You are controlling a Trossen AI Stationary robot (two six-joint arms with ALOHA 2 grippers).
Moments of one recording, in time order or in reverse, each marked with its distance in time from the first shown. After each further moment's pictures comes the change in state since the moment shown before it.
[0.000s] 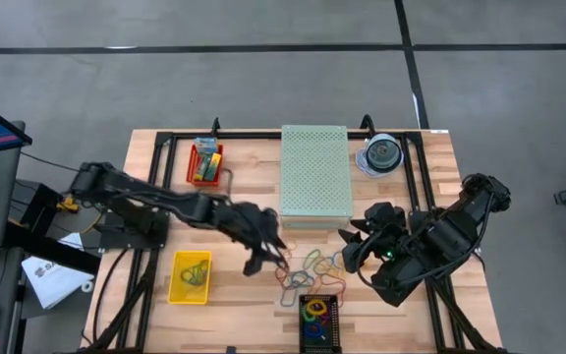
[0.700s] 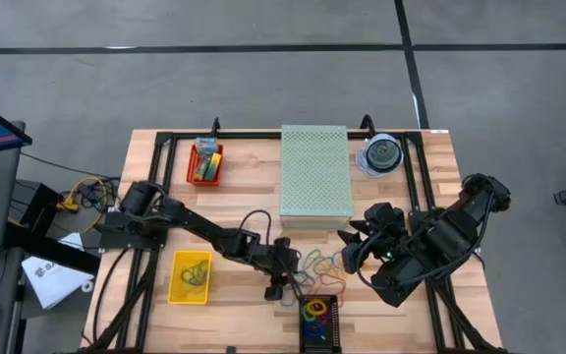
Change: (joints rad) left arm -0.091 0.427 0.010 0.249 -0.144 0.028; right arm 0.001 0.000 0.000 0.017 -0.002 0.004
